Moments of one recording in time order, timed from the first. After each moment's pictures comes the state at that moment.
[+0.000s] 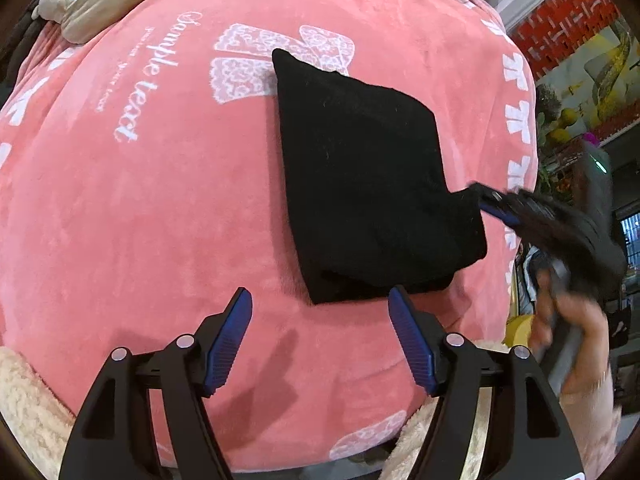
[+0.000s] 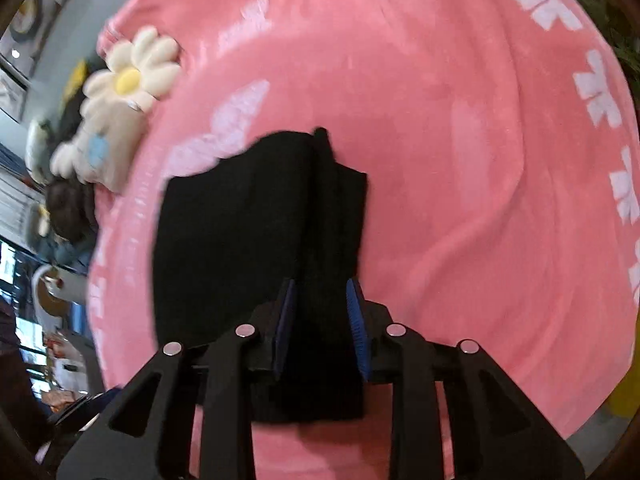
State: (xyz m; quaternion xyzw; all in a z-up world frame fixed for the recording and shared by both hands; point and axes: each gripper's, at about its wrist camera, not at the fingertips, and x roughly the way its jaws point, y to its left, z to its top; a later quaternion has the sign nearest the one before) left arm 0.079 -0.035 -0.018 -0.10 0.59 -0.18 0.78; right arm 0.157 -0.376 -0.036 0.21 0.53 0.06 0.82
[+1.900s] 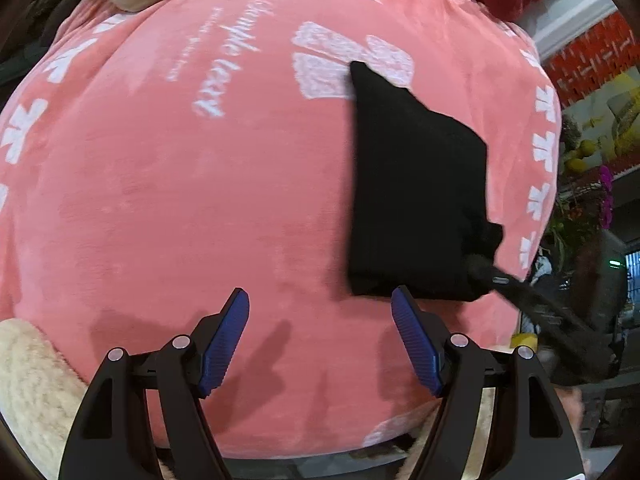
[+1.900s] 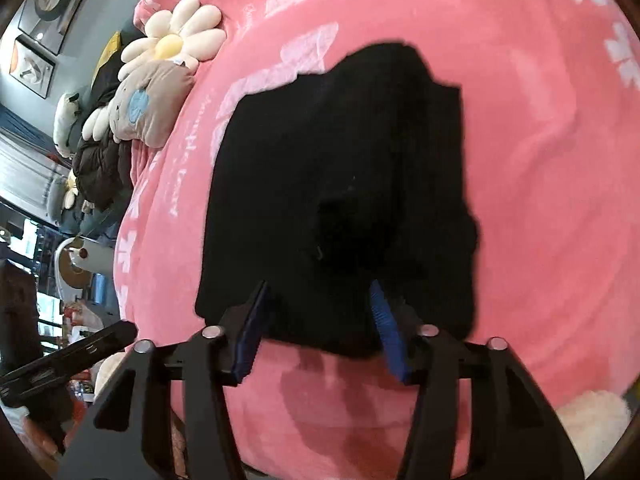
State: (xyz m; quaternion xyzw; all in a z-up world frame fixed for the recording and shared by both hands) left arm 0.071 0.031 -0.021 -0.14 0.60 -0.14 0.77; right arm 0.122 -0.293 -0.066 0.21 0.55 0.11 0.80
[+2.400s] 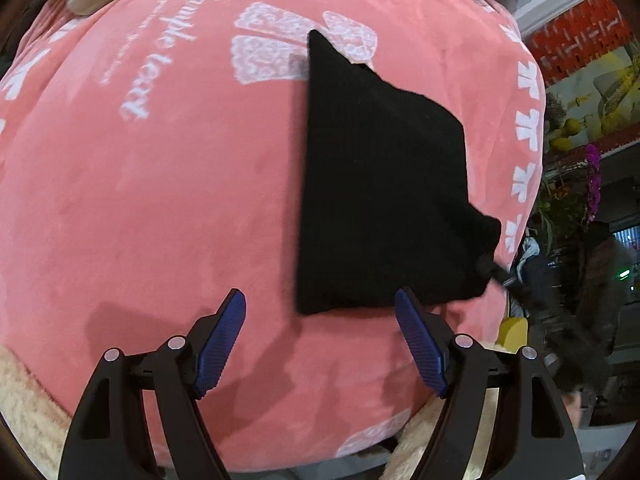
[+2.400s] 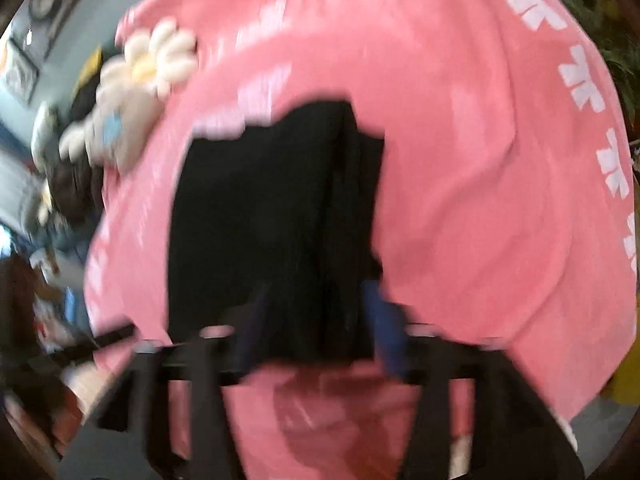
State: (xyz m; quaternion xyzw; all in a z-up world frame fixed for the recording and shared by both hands) left arm 0.093 -0.014 -0.039 -0.13 0.61 -0.18 0.76; right arm 0.114 -0.343 -0.033 0.20 0.50 0.05 0.84
